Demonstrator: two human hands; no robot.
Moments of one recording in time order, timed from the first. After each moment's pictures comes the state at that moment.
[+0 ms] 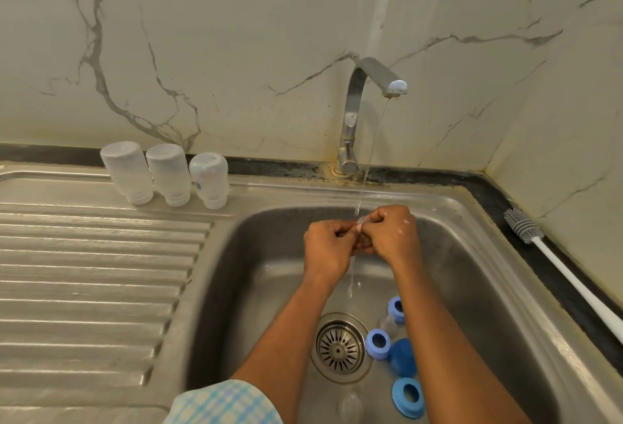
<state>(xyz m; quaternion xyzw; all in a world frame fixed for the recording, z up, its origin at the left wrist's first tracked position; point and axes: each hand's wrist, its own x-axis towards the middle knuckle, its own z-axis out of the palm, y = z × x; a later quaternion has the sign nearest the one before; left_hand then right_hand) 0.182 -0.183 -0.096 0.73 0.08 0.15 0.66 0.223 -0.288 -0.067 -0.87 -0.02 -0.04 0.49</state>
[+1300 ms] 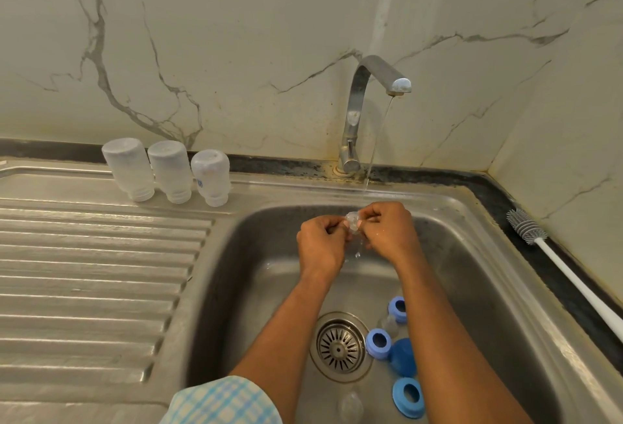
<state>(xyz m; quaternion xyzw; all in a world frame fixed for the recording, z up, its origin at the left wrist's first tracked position) 0.187 -0.176 -0.102 0.72 0.13 0.17 0.66 0.227 -0.287 -0.066 -0.89 -0.08 -0.05 0.44</state>
